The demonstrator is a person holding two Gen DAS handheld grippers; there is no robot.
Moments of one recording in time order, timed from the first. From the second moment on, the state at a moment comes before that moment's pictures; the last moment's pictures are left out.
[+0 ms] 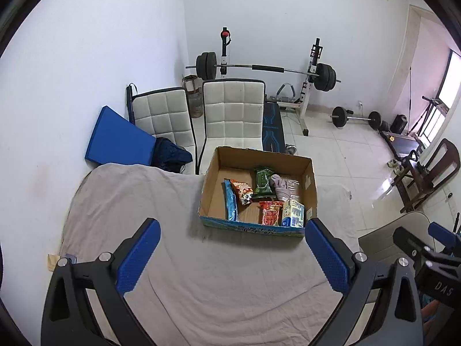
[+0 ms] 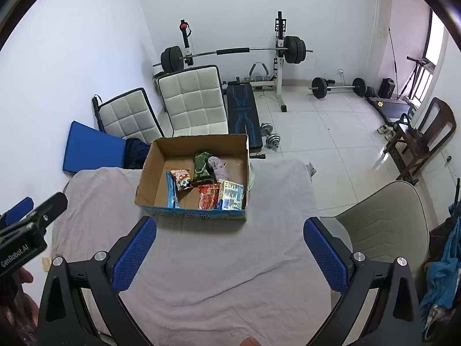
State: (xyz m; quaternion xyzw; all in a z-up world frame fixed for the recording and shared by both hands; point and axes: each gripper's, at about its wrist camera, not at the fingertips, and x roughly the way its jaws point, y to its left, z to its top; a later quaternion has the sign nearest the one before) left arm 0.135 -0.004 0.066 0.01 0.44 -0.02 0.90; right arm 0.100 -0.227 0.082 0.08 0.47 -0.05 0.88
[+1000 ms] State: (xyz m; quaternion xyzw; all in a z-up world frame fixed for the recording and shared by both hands) left arm 0.136 -0.013 0.066 0.04 0.44 0.00 0.90; right arm 0.105 -0.227 0.087 0.07 0.46 -0.04 0.88
